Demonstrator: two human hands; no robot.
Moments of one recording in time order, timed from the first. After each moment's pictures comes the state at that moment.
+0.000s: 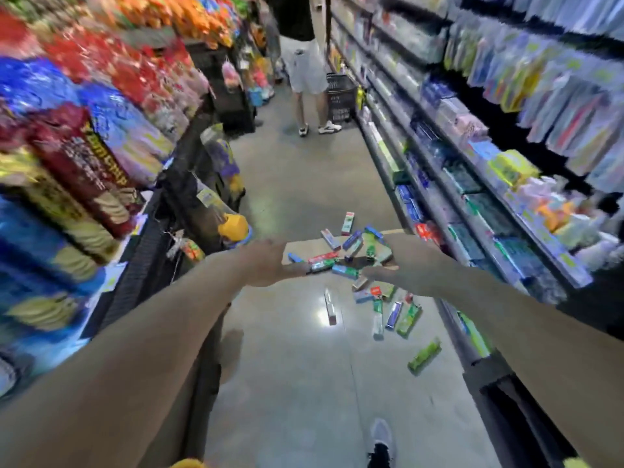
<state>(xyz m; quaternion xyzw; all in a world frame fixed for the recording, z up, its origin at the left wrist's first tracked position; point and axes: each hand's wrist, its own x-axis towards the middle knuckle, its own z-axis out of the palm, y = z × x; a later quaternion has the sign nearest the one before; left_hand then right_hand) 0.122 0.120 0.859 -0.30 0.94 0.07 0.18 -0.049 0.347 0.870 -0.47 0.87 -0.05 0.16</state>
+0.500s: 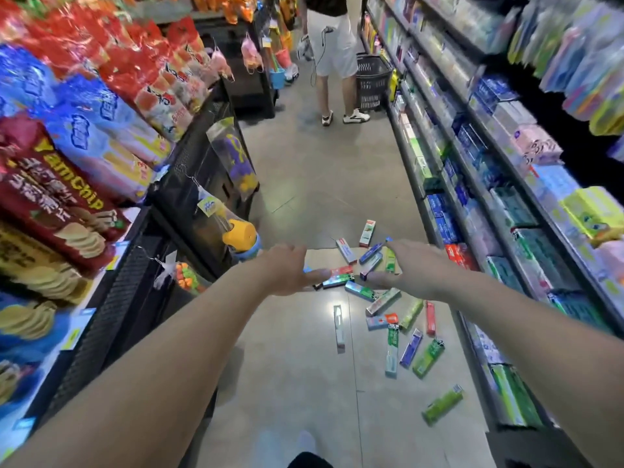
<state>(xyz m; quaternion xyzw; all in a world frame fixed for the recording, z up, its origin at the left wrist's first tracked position) -0.043 0.006 0.839 -0.32 0.91 0.11 0.22 -0.220 0.182 0.844 -0.49 0.85 -0.01 0.21</state>
